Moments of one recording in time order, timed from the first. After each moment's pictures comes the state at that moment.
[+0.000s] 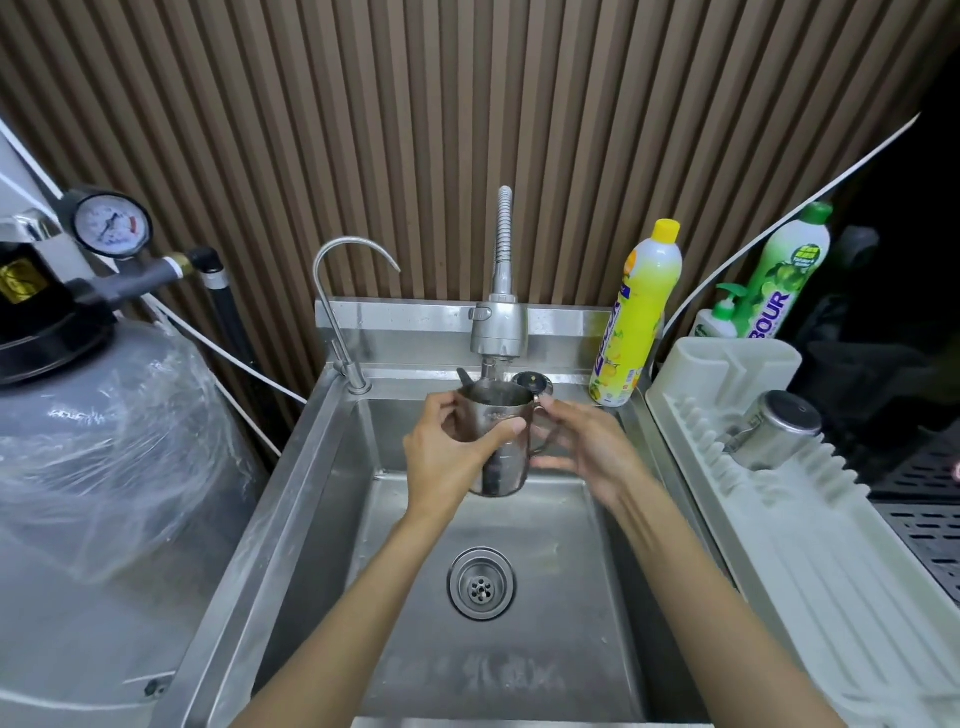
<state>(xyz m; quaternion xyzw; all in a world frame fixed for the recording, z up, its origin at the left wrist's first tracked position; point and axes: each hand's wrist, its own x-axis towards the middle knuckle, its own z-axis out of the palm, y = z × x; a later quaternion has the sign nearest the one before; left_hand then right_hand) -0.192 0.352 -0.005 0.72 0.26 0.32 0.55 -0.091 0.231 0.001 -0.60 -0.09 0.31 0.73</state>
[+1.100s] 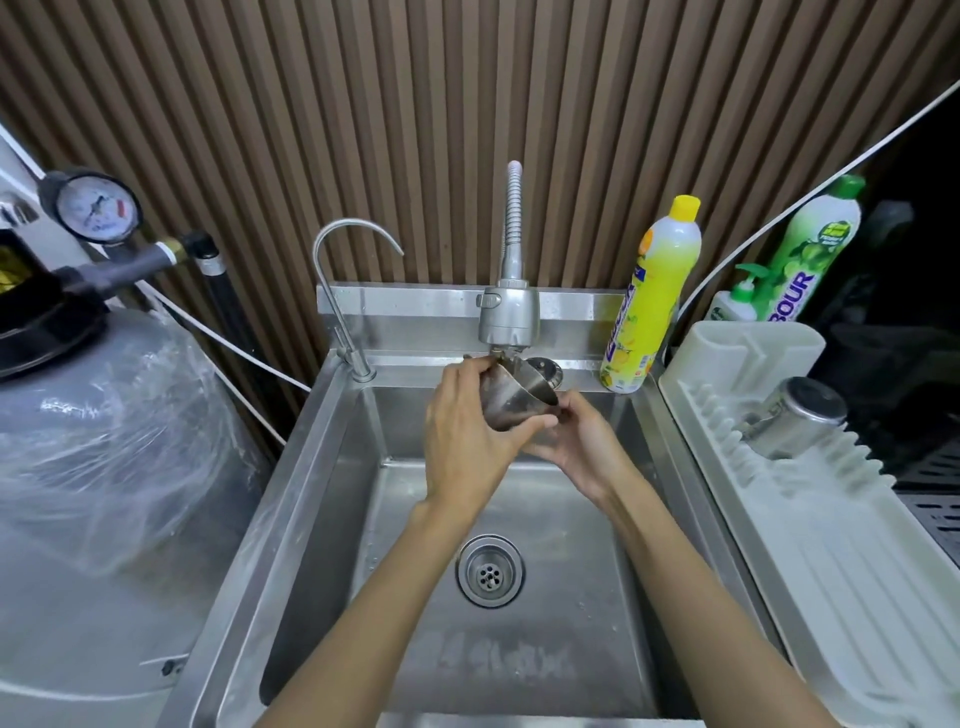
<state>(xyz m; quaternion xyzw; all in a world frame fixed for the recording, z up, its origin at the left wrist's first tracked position) -0.183 0.345 0.006 0.84 0.19 0.35 0.37 -0.089 0.251 -0.019 -0.51 -0.10 0.36 0.78</state>
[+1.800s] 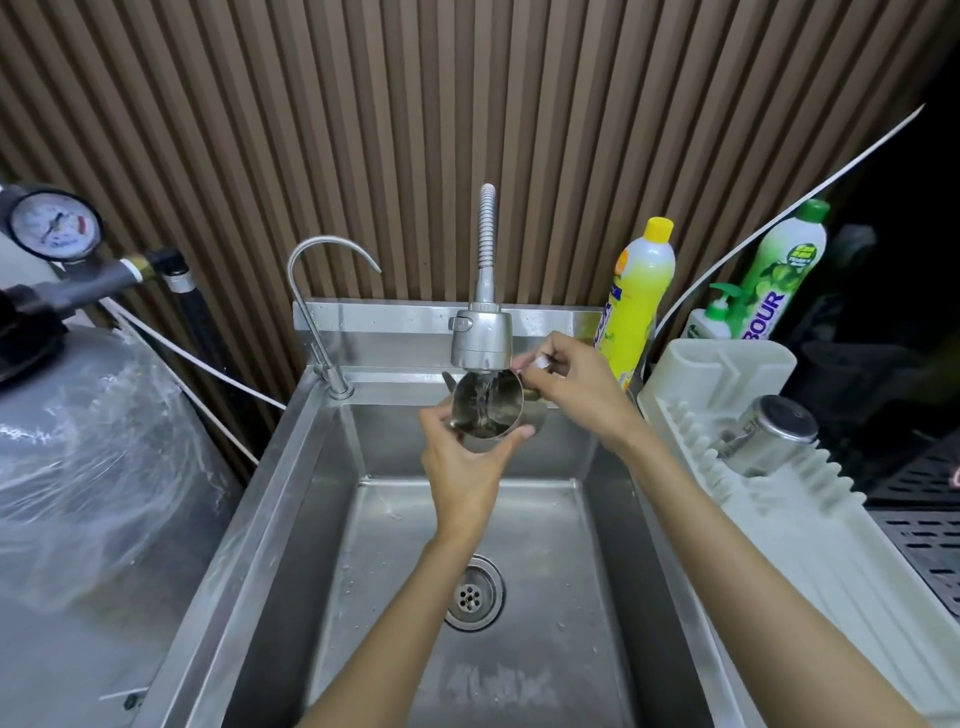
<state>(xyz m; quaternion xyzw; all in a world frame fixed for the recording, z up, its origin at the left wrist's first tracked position) -0.156 0.326 -0.023 0.67 0.28 0.37 0.58 -0.056 0.251 0.046 -0.79 -0.31 0.11 0.52</state>
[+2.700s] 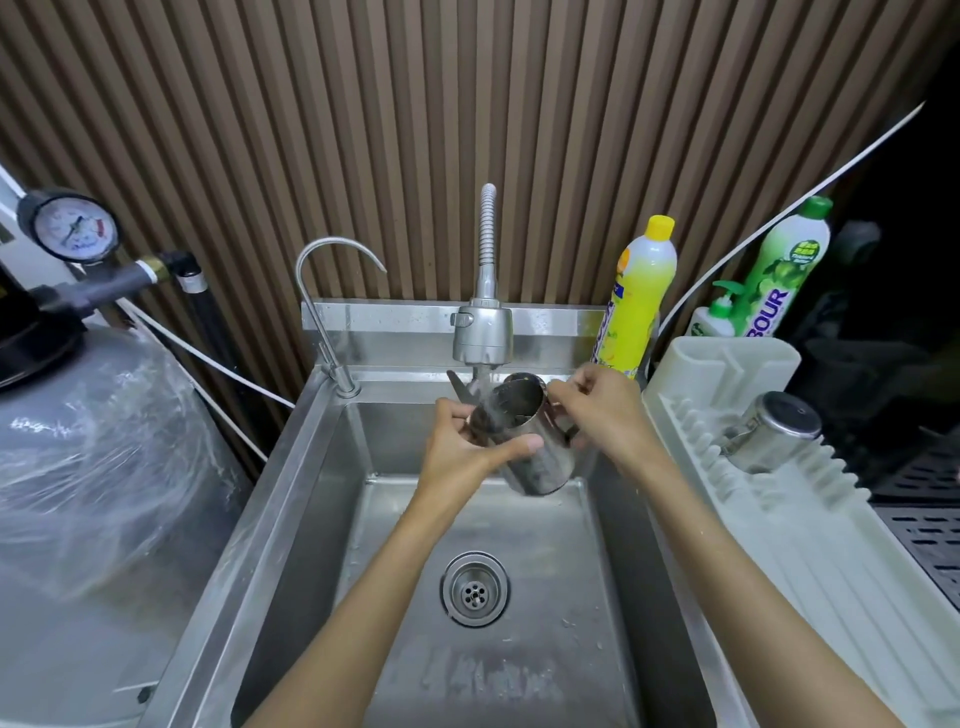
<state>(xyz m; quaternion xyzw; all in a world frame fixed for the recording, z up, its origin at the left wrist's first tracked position) -0.171 0.341 -0.004 0.69 0.23 0.21 0.65 -0.077 0.229 0.042 -0.86 -0.18 0.05 0.47</state>
